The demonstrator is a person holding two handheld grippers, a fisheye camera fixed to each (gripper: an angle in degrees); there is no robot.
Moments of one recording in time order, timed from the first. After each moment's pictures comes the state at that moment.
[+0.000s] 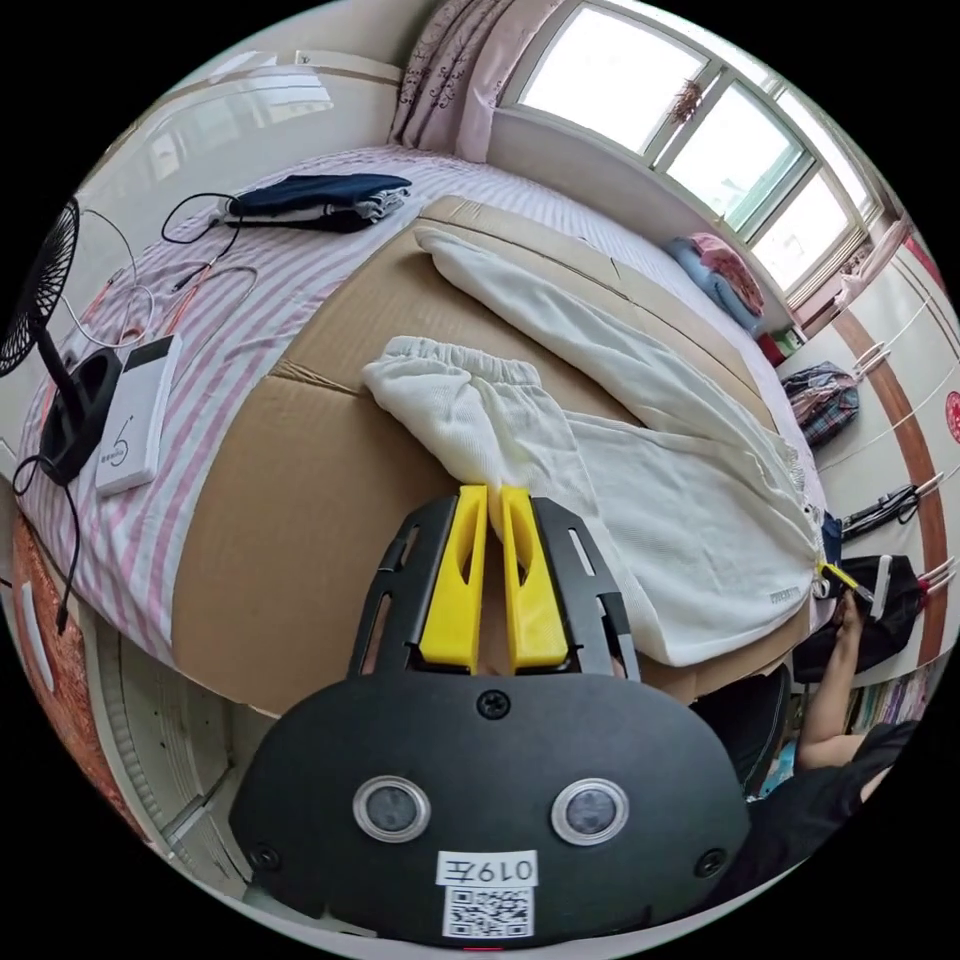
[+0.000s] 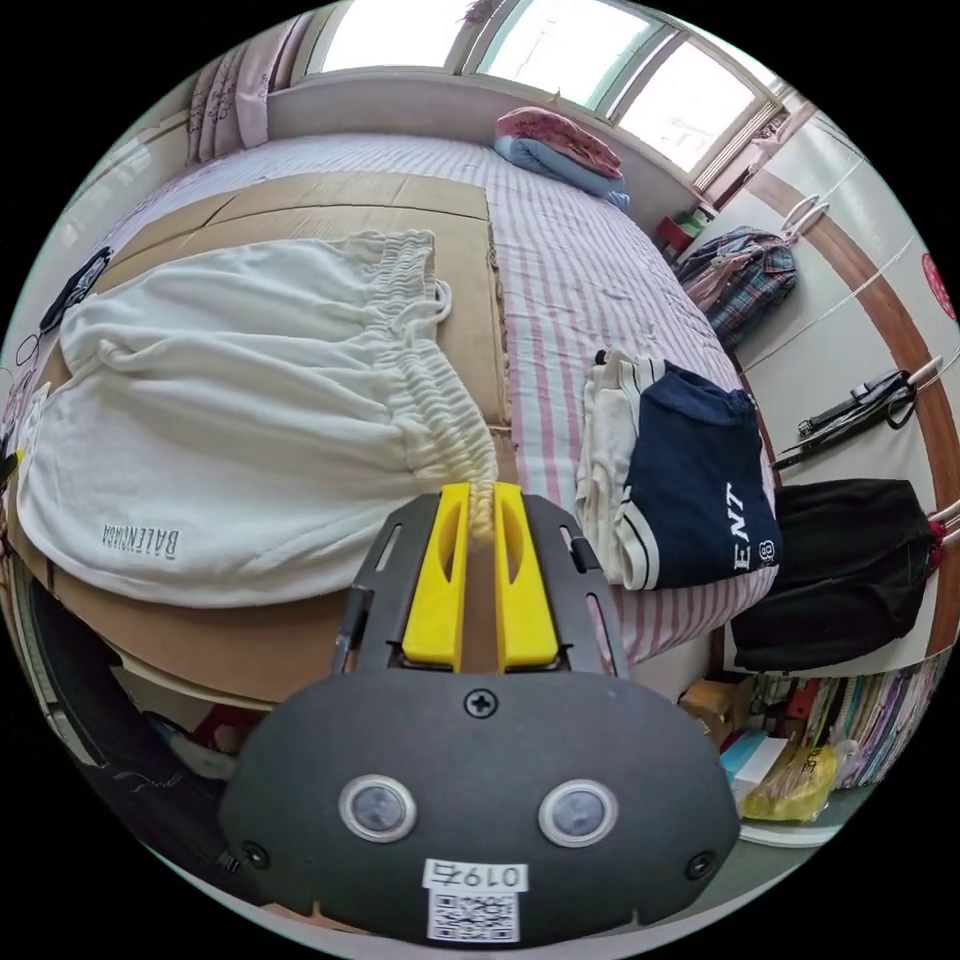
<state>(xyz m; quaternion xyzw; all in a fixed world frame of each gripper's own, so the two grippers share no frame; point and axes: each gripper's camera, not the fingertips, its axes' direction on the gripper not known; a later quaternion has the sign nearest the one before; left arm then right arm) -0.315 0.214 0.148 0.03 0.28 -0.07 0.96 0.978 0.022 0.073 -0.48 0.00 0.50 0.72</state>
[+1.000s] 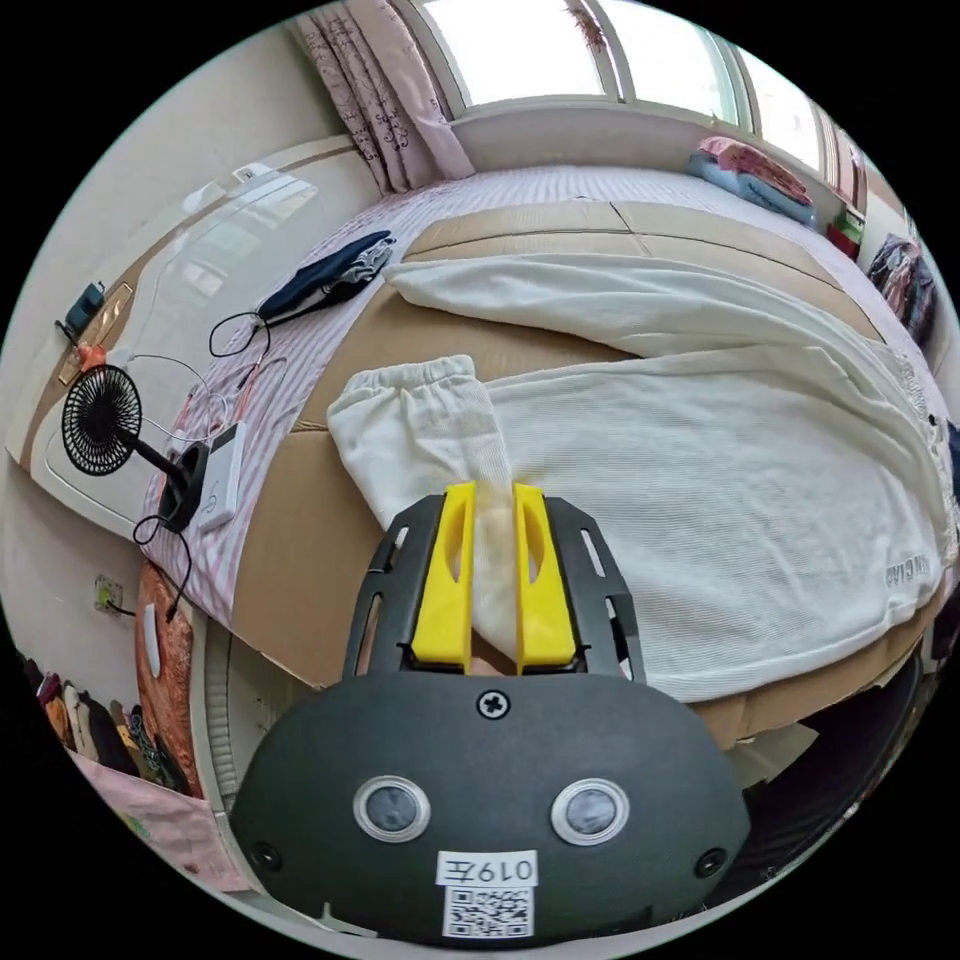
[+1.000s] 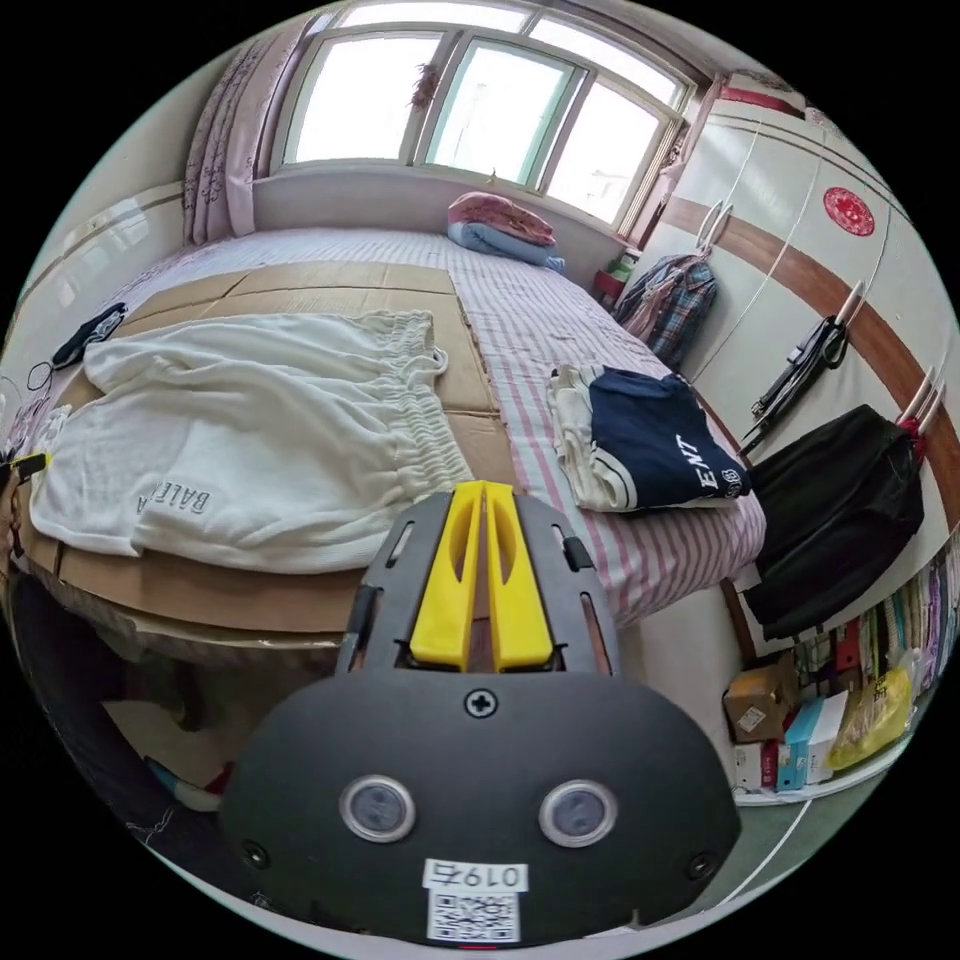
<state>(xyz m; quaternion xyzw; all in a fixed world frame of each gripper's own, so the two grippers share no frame) -0.175 0.260 0.034 0.06 0.08 -0.01 0.99 0.850 0.102 -0.009 -0.37 0.15 0.54 0.74</state>
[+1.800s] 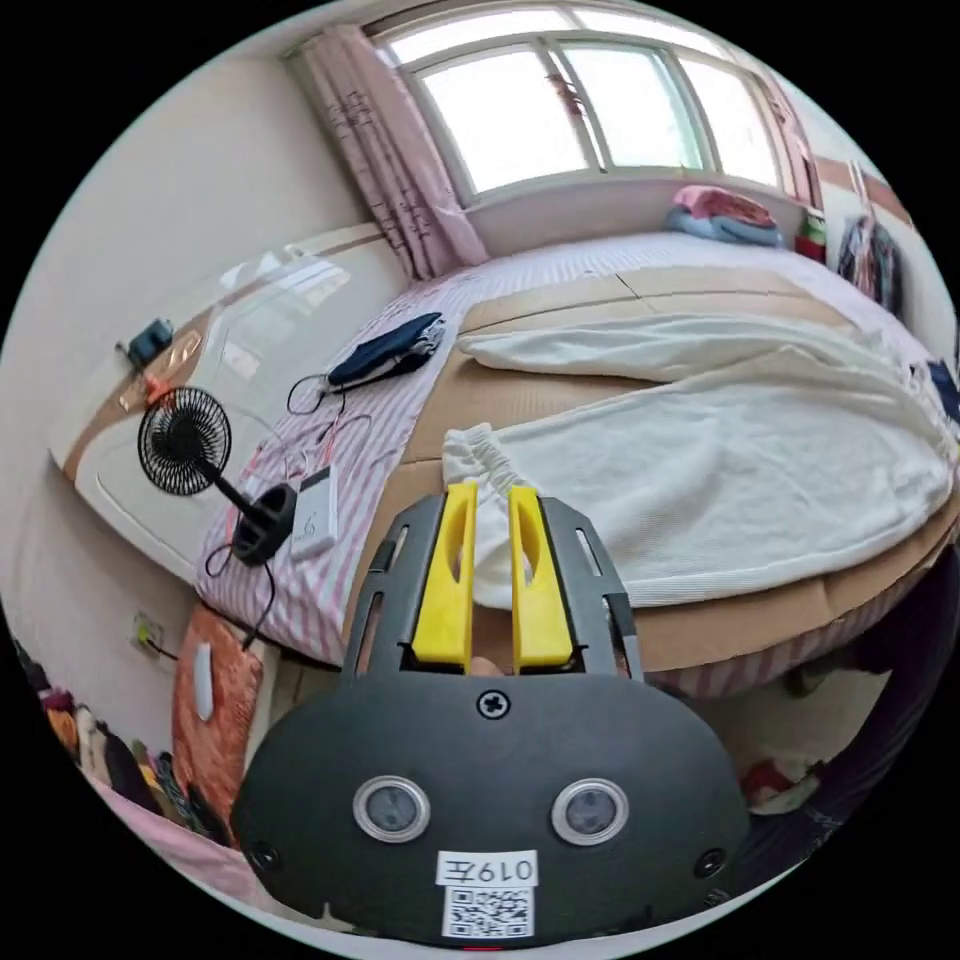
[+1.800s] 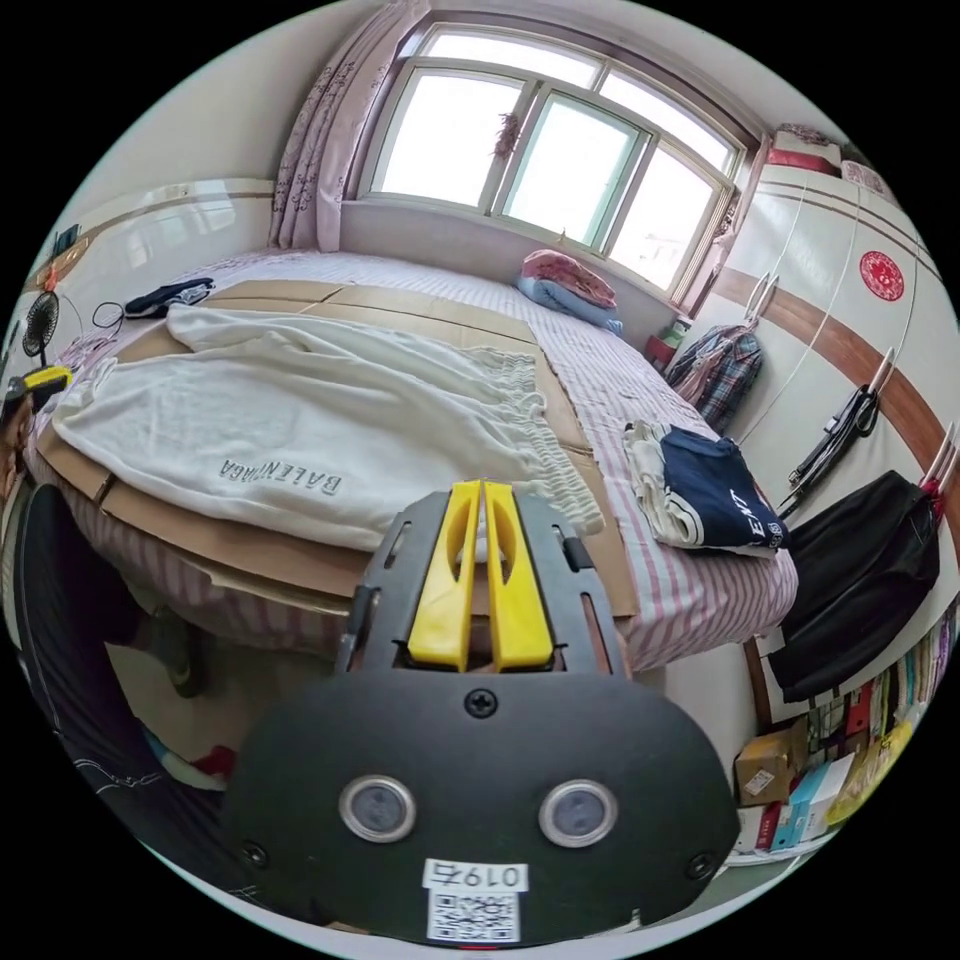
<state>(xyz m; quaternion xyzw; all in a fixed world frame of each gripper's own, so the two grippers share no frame) -0.150 0.306 -0.071 0.19 0.00 0.08 0.98 0.744 0.148 0.043 -0.30 0.11 0.49 0.81</state>
